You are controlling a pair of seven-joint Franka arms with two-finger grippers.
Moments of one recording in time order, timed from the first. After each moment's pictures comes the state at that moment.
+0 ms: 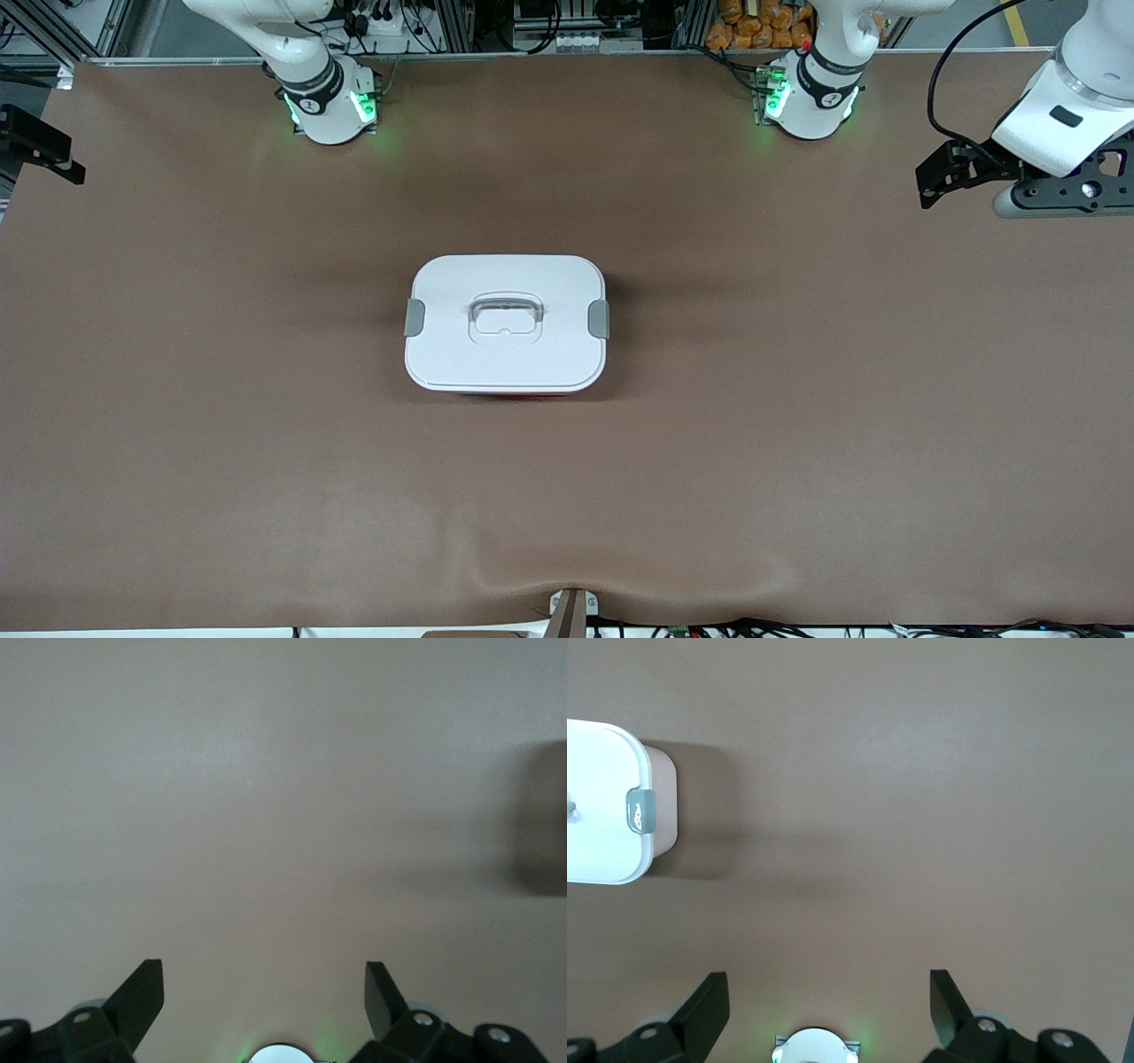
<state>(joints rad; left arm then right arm) -0.15 -0.08 -0.03 -1.64 0.12 1.54 -0.14 -0.06 -0.02 -0.02 -1.41 0.00 1.32 -0.16</state>
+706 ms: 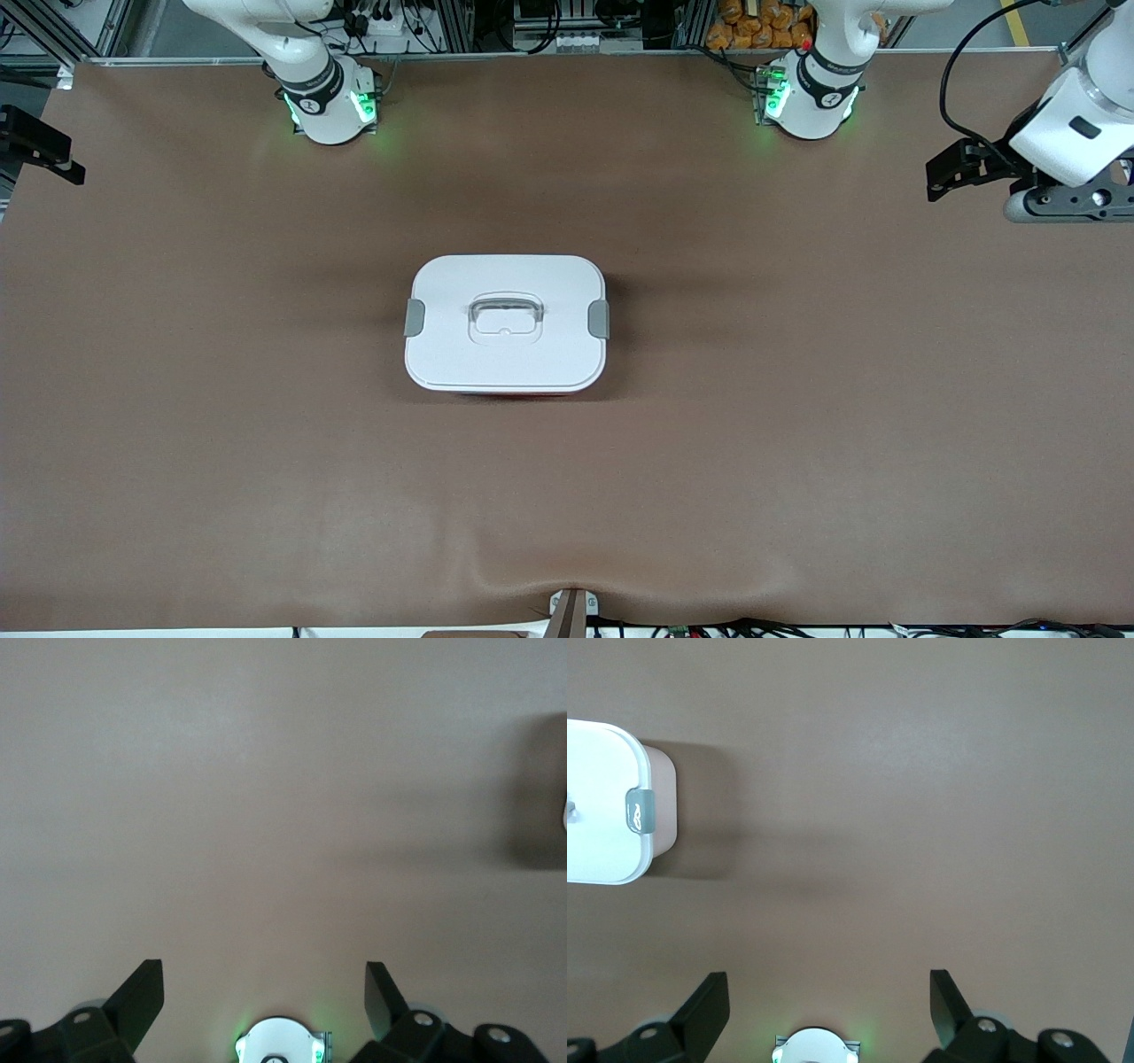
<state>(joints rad) -0.09 -0.06 -0.05 -1.61 0.08 1.48 -0.09 -0.06 -0.02 -0.02 -1.41 0.00 1.32 -0.16</state>
